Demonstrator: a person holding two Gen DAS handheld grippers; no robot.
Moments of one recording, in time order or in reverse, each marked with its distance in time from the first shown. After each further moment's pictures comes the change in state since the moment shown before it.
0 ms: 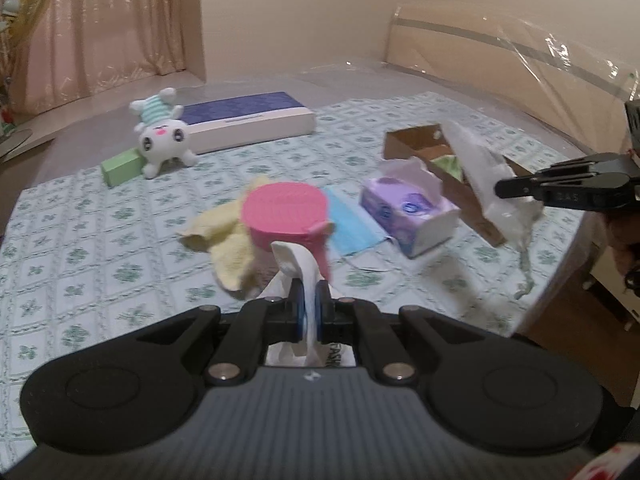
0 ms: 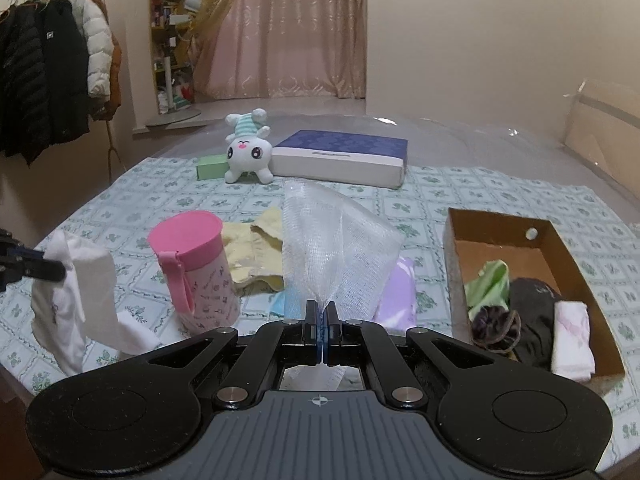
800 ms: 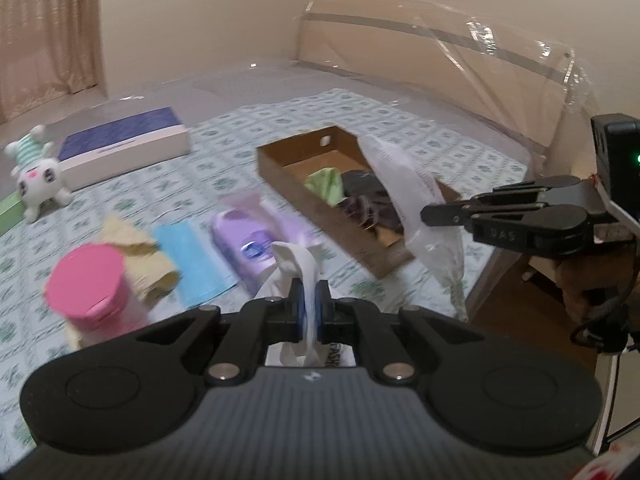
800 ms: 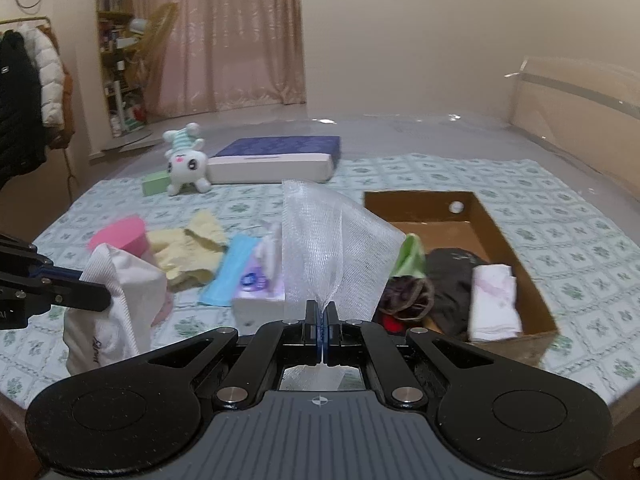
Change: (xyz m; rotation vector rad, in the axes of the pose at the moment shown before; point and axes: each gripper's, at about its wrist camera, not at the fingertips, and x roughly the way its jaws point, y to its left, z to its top) left arm 0.057 -0.143 0.049 0.094 0.010 -0.203; right arm -0.045 -0.078 -0.026 0.110 -0.027 -0.108
